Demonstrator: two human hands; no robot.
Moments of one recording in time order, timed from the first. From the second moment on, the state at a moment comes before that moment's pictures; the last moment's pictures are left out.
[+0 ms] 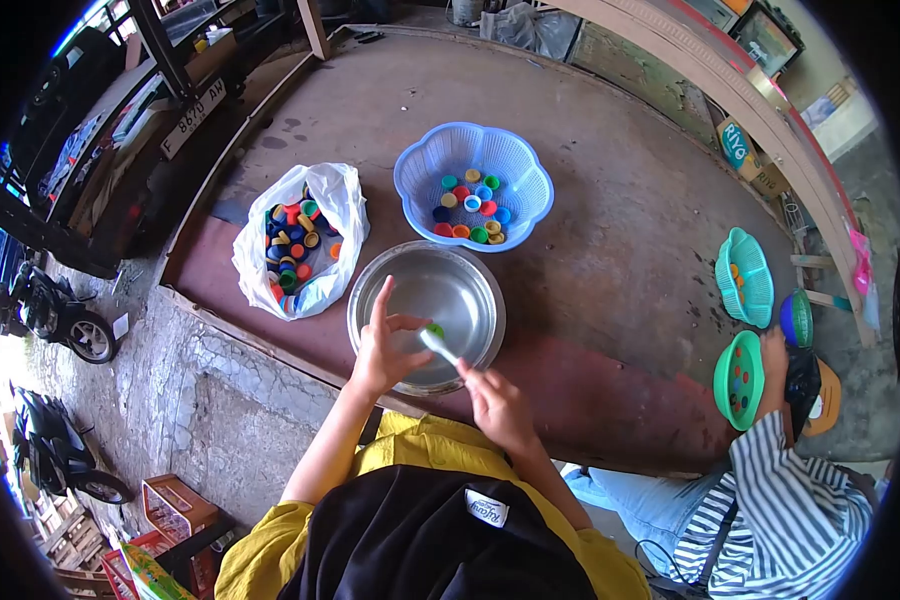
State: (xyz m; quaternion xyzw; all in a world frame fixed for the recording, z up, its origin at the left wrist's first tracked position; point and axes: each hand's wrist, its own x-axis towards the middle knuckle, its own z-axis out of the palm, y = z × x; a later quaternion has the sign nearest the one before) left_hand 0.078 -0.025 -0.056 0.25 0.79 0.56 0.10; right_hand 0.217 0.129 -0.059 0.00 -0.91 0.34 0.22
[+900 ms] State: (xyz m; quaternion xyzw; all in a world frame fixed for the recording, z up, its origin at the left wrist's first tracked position) left_hand 0.079 -0.025 -0.056 0.25 0.73 0.61 0.16; right_hand 0.204 0.146 -0.052 -0.06 -0.92 0.35 0.18
